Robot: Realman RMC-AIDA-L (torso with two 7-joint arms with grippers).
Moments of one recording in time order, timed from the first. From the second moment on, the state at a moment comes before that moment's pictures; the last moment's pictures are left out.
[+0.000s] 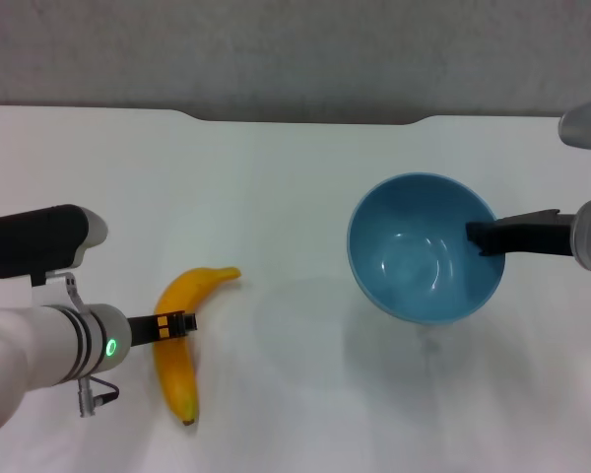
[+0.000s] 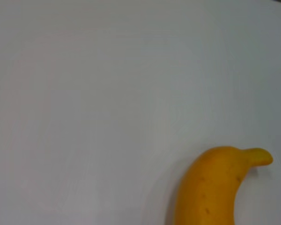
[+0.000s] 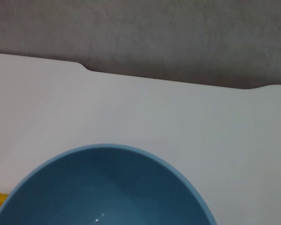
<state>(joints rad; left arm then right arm) -0.38 -2.04 -1.27 -1.09 -0.37 0.59 2.66 0.41 2.01 1.63 1.24 -2.35 0.80 -0.42</state>
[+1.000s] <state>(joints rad) -0.13 -2.03 -1.39 -1.78 -0.40 0.76 2.84 0.50 2.01 1.52 1.00 -2.16 0.73 -0.49</state>
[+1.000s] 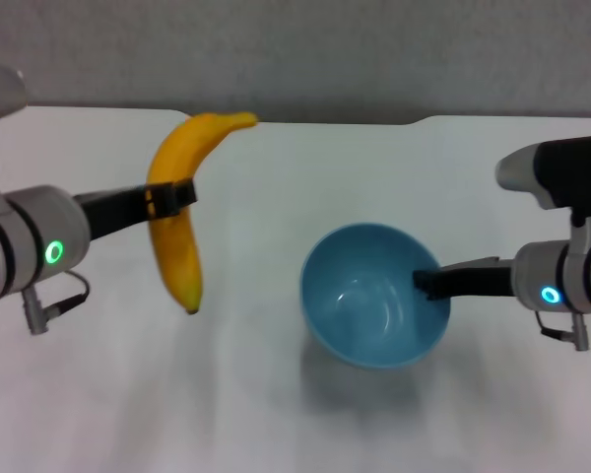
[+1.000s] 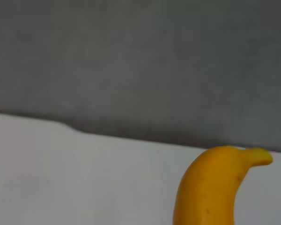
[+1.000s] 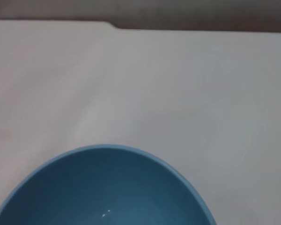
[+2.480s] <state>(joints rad) -0.18 -2.03 -1.17 -1.61 -0.46 0.46 2.84 0.64 2.01 1.41 0.87 -1.91 0.68 -0.56</state>
